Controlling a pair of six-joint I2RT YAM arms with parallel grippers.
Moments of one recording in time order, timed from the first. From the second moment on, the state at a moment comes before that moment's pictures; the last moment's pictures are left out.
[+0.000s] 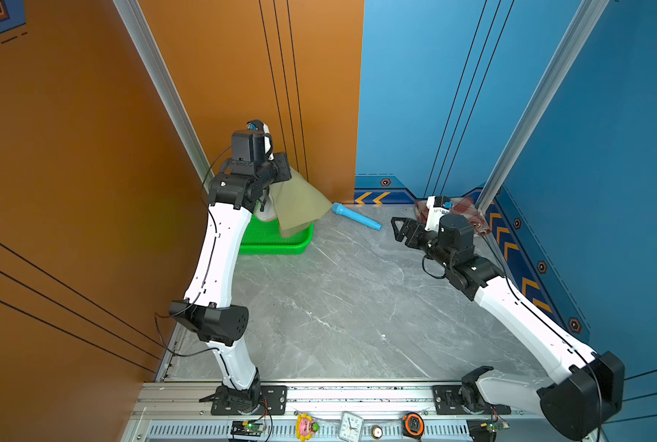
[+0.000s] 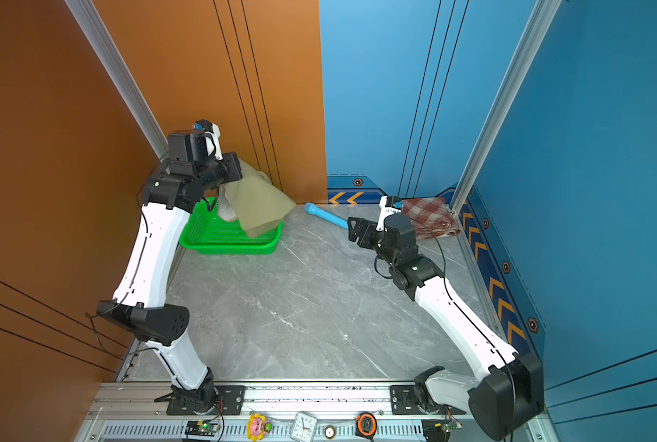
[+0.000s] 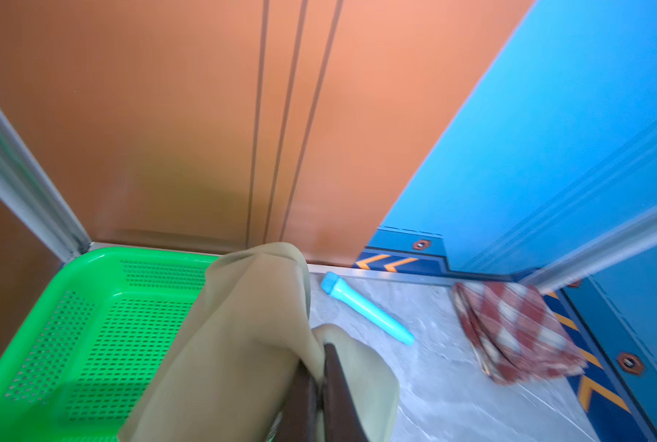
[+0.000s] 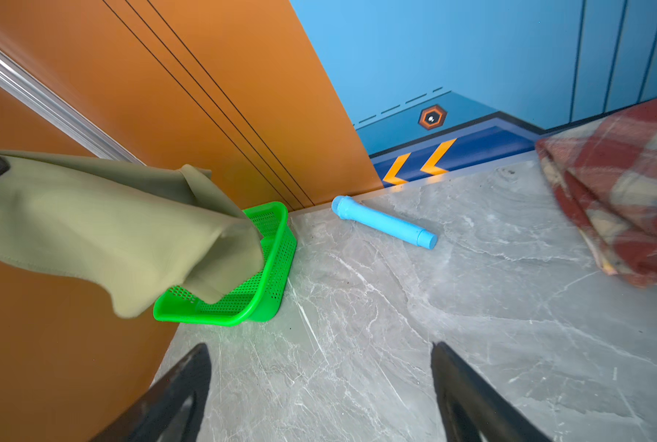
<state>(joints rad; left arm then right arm) -0.23 1.75 2.27 -0.85 -0.02 -0.31 0.41 1.17 1.07 -0.16 0.01 0.58</state>
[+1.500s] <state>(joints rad) -0.50 1.36 1.05 -0.70 -0.07 -0.56 0.86 1.48 1.13 -0.62 0.24 0.53</state>
